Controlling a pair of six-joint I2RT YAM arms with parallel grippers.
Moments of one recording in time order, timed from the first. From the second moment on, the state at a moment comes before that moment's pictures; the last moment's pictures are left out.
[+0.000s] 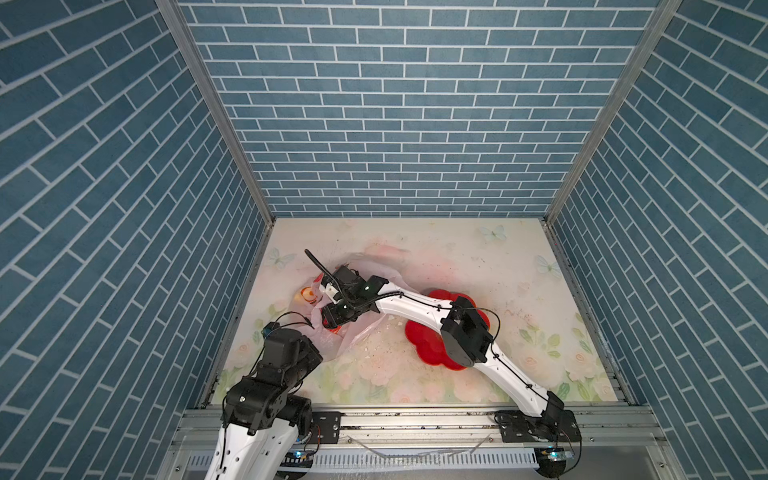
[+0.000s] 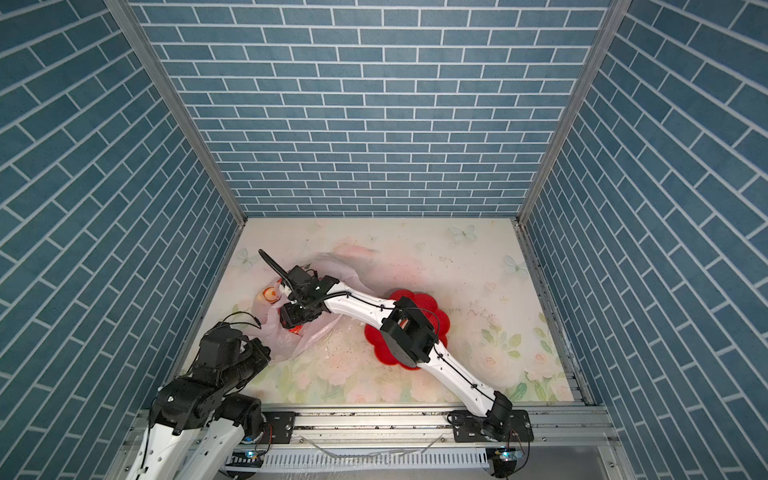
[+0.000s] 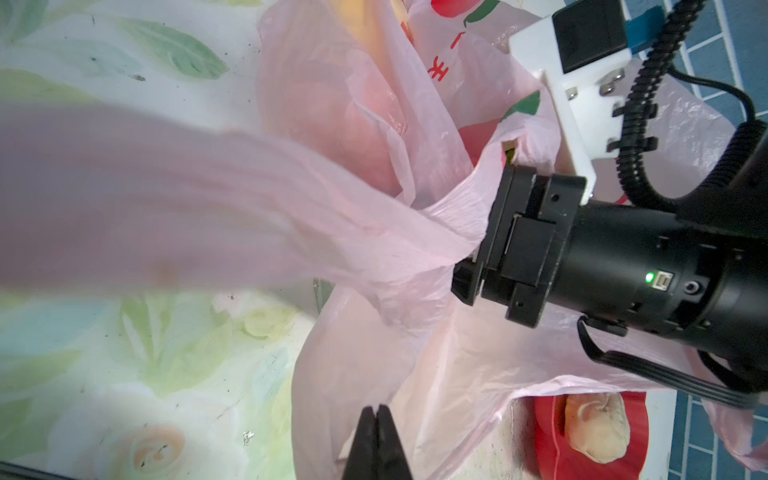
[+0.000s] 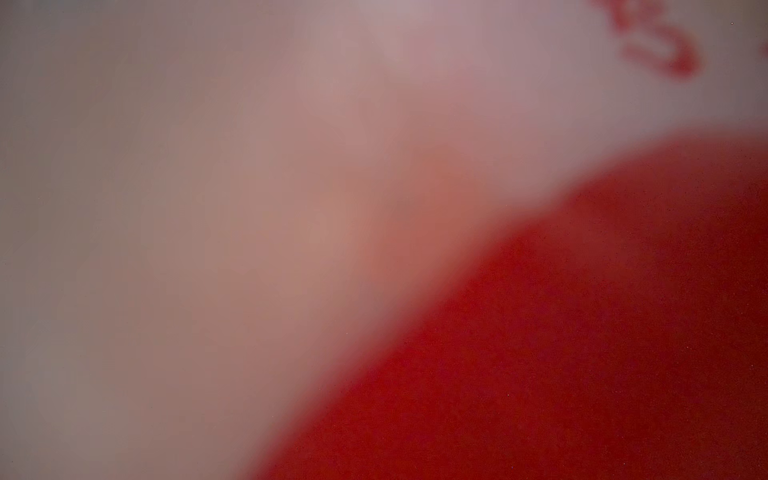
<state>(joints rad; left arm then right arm) -0.25 0.34 0.55 -1.06 -0.02 -0.93 1.12 2.56 2.30 -0.67 -0.37 0.49</state>
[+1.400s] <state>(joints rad) -0.25 0.57 0.59 -0.74 -0.04 -0.84 1.11 1.95 1.91 -0.84 -0.18 0.35</state>
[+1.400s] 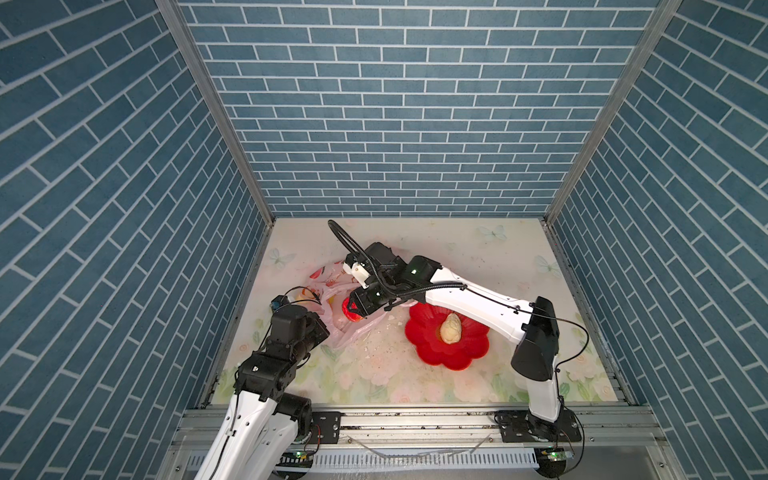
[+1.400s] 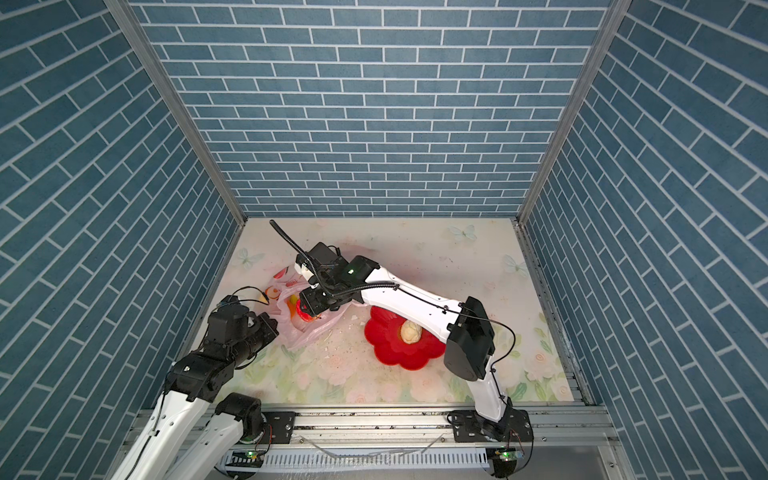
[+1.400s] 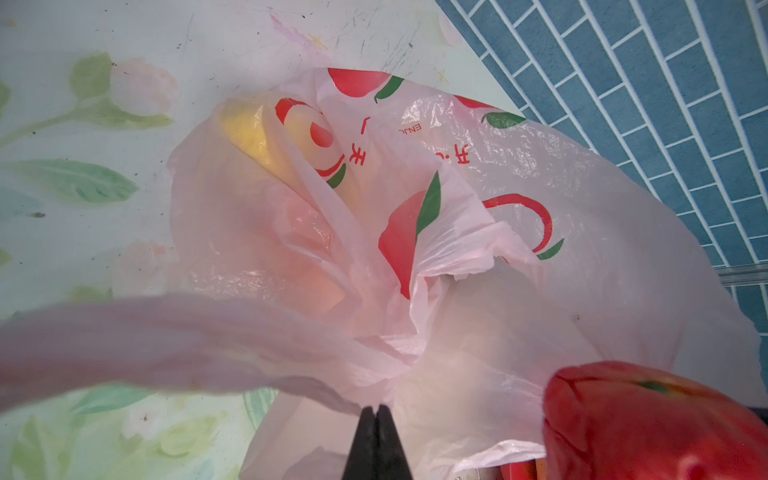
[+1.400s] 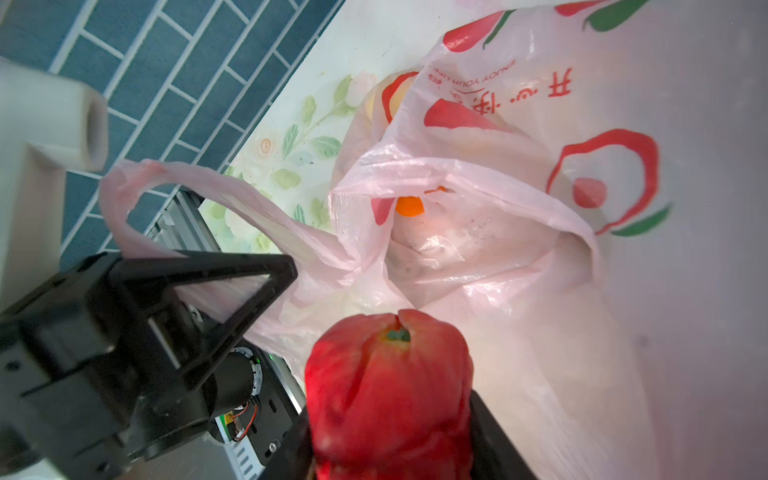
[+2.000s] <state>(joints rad) -0.25 0.62 0.64 -0.69 -0.02 -0.79 0.90 1.47 1.61 -0.91 0.07 0.36</state>
